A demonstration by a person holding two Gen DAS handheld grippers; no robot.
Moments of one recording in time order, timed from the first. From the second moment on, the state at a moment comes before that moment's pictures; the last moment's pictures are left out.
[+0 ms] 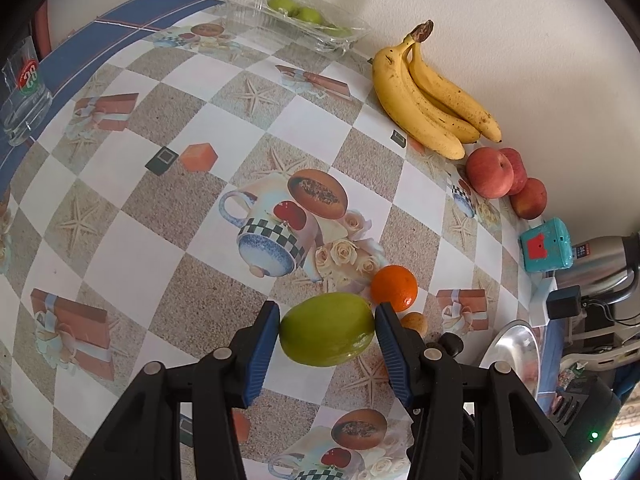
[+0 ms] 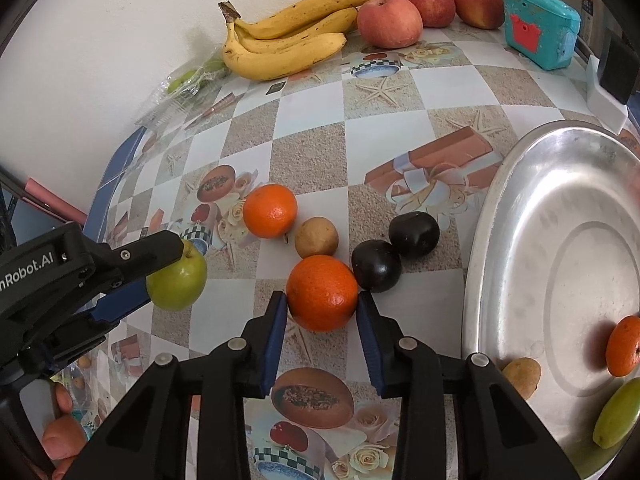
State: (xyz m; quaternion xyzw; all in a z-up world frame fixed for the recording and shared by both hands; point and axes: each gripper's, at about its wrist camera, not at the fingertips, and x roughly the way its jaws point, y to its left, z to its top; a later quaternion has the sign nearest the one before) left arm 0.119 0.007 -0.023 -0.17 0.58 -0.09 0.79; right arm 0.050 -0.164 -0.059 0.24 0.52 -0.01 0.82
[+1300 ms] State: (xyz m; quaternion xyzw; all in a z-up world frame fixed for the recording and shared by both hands) left arm 0.109 -0.019 0.015 -0.17 0.55 -0.12 0.81; right arm 0.025 -0.206 -0.011 0.26 0.47 -0.04 0.84
